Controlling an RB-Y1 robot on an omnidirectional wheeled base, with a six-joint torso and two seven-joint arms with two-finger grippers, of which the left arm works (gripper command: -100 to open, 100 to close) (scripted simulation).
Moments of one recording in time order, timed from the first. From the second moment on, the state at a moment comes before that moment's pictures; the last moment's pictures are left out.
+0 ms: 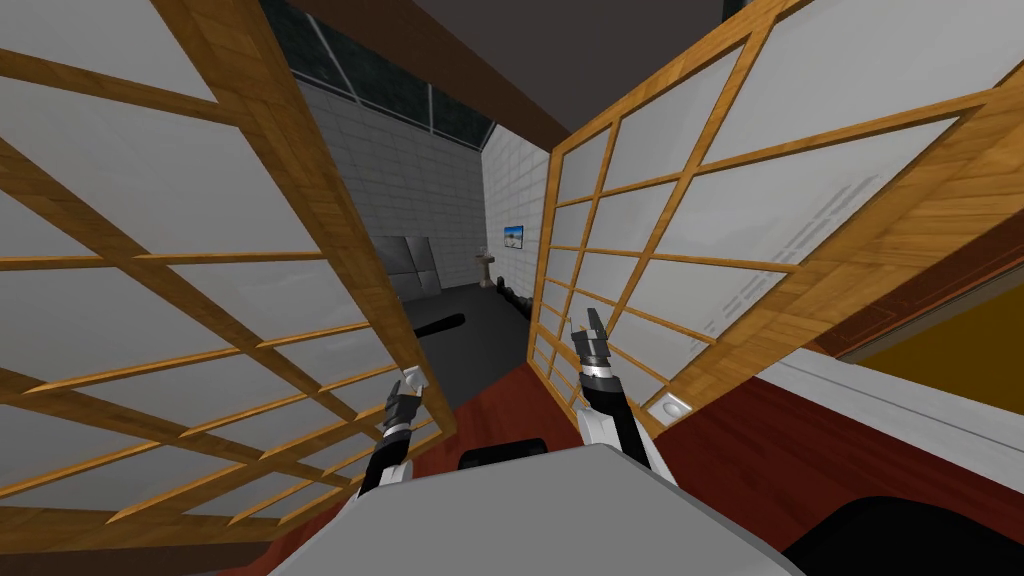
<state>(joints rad) 0.04 0.18 0.12 -0.74 0.28 -0.85 0.54</state>
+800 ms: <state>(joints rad) 0.03 0.17 0.08 -0.74 0.37 -0.85 0.74</state>
